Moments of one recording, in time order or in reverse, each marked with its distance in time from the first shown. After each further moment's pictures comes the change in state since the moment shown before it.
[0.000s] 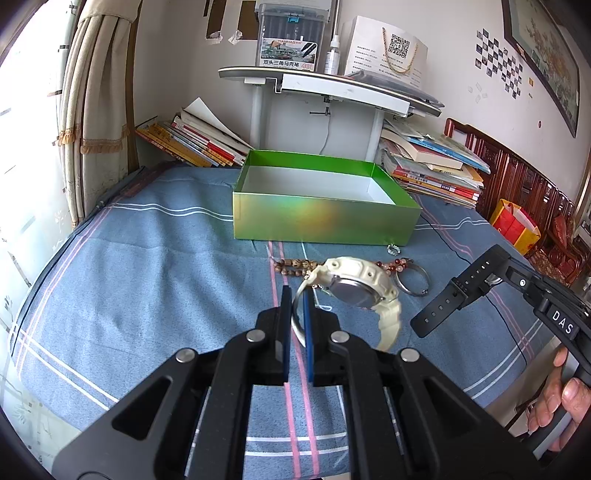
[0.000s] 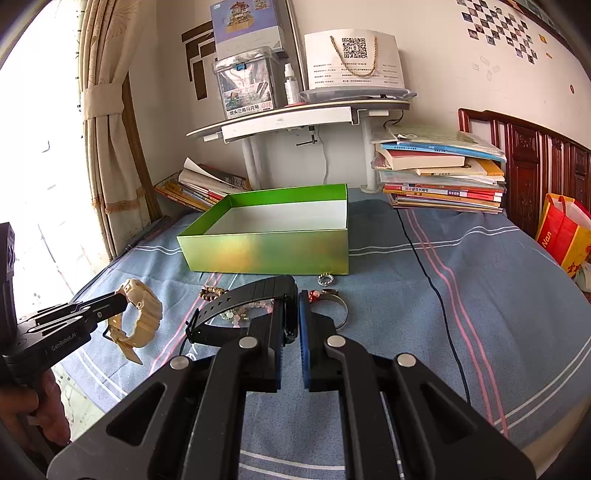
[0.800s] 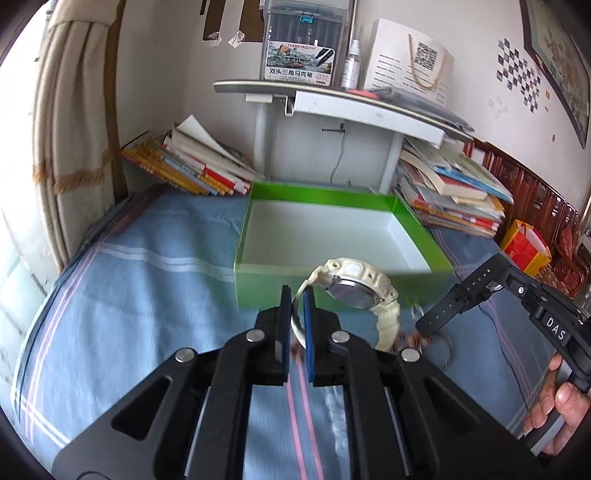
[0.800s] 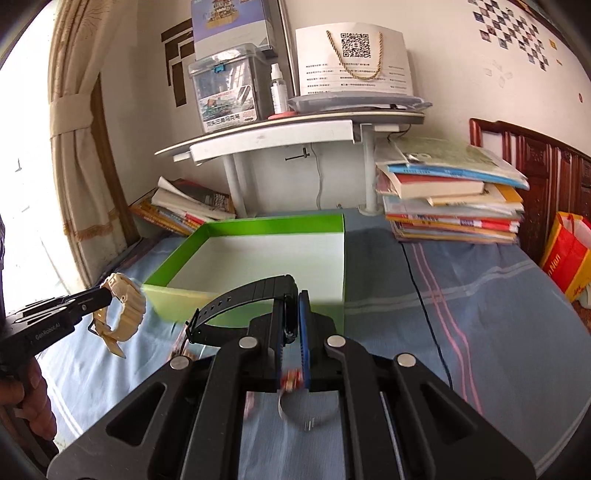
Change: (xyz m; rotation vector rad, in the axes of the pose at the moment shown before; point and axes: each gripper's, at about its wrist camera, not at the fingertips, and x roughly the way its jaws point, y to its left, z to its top) left arm 0.067 0.016 0.094 -0.018 0.000 0.017; right arm 0.082 -0.015 0.079 0.001 -0.002 -0.026
